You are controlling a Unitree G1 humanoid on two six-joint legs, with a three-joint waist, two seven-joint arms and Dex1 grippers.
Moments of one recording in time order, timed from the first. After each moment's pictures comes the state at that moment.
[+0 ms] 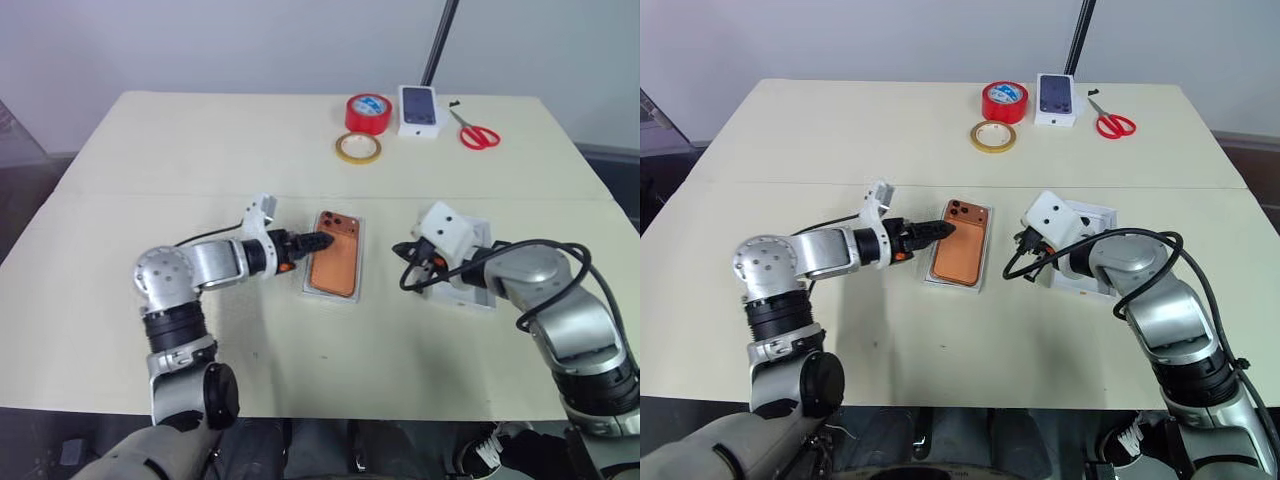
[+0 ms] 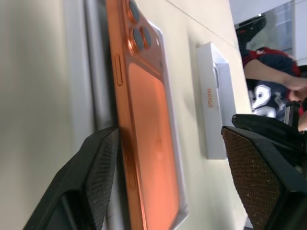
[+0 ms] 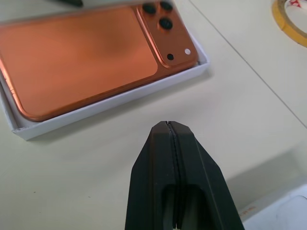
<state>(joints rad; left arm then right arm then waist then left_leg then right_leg) -0.70 0.14 0.49 -0.05 -1.01 1.60 0.04 -0.42 -0.70 0.11 -0.47 0.12 0.91 0.76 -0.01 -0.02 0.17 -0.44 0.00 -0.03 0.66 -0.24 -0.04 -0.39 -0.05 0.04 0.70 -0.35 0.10</state>
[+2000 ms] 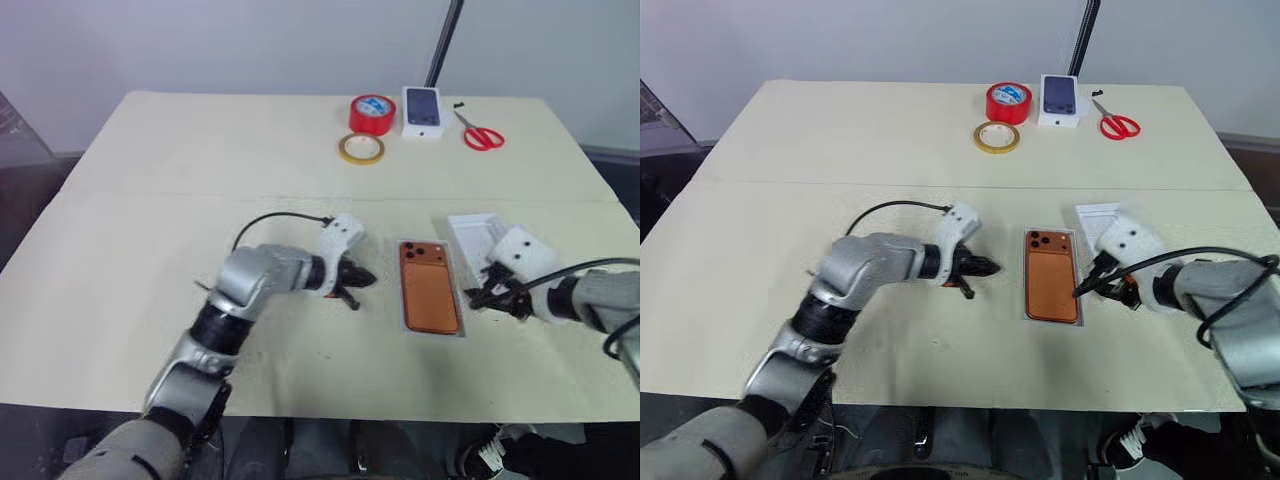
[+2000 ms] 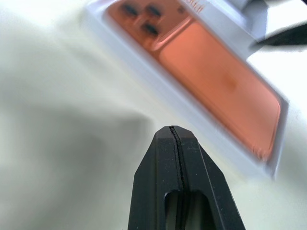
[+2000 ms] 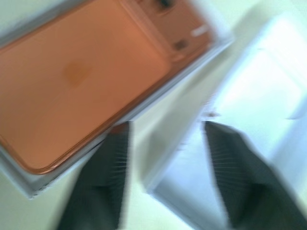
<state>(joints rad) -0.67 0.24 -0.27 -0.09 -0.43 1.16 -0.61 -0.16 -1.00 -0.20 -0.56 0.20 1.08 0.85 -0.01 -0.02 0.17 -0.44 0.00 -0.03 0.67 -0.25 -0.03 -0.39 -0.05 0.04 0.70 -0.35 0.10</state>
